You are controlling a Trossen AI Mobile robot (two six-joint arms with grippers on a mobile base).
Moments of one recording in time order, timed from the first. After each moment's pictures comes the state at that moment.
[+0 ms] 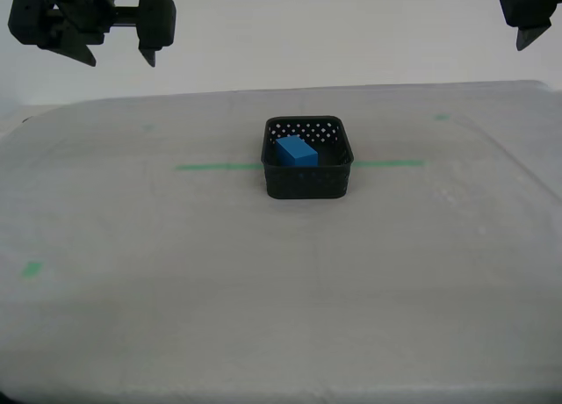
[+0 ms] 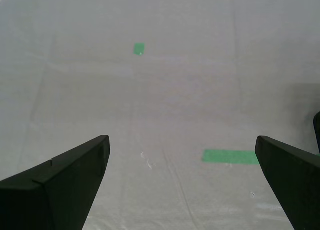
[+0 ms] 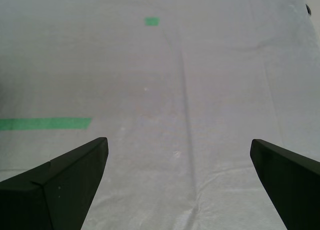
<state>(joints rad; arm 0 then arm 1) 0.12 1.30 0.93 -0.50 0.21 0.07 -0.26 1.52 1.01 -0.33 -0.25 -0.22</state>
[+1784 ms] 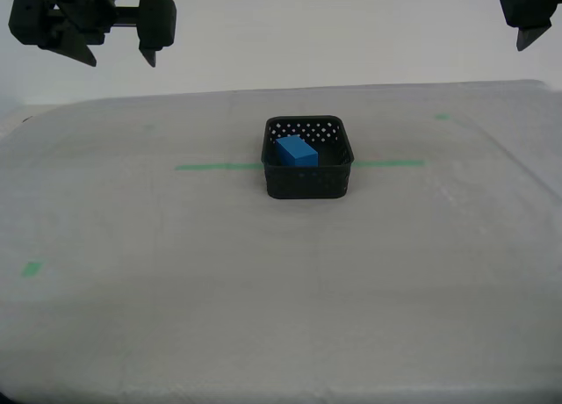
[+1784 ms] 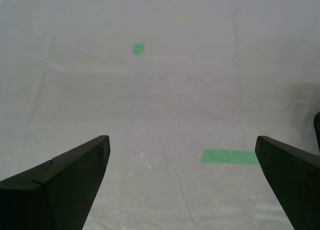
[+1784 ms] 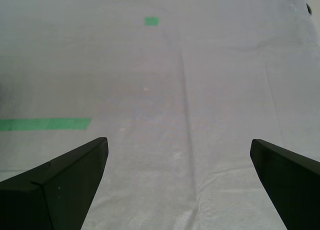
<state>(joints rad) 0.12 1.30 0.93 -0.50 0.21 0.07 -0.26 1.52 1.01 -0.33 -0.25 -0.22</state>
